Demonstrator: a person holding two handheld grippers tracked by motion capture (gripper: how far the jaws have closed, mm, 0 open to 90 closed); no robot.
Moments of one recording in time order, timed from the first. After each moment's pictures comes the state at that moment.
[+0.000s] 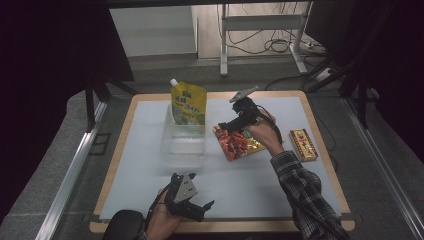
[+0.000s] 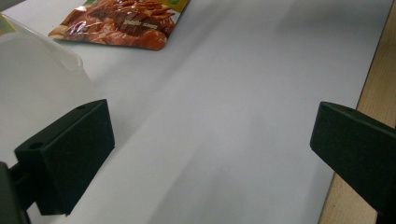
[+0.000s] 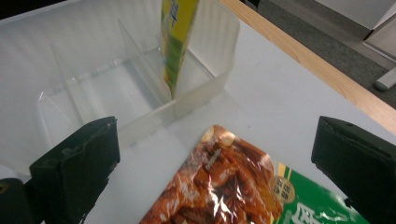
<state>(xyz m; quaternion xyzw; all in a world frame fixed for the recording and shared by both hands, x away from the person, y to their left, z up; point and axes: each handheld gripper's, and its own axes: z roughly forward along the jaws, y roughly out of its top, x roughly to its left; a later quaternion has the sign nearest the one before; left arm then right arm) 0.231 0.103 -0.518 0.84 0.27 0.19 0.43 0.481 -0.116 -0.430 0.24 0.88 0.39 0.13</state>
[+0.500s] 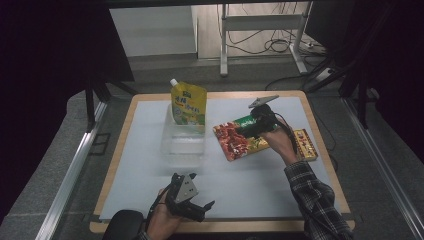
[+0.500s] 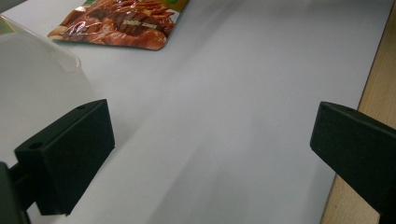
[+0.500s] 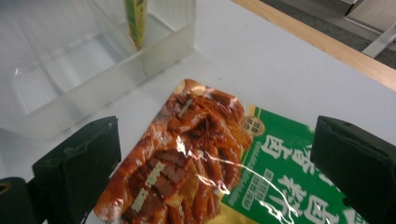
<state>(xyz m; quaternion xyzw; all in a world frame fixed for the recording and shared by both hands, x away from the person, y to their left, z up) 0.231 0.102 -0.519 0.84 0.27 0.20 0.43 0.473 -0.169 -0.449 0.29 0.86 0.39 0.13</state>
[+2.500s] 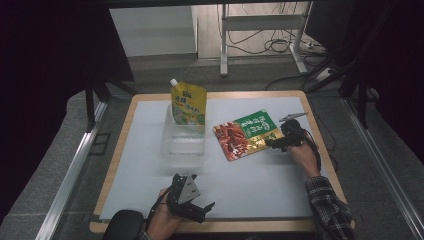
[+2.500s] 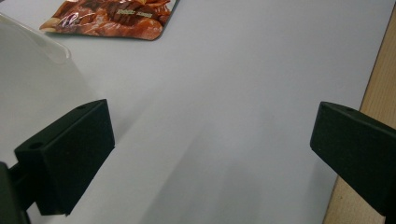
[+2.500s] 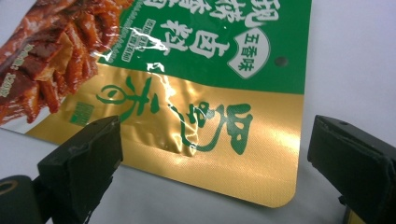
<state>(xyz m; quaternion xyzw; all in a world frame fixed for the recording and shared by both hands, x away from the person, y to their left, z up) 0.232 0.098 -0.523 0.85 0.26 0.20 0.41 0.472 -0.269 -0.511 0.41 0.84 0.33 0.13</state>
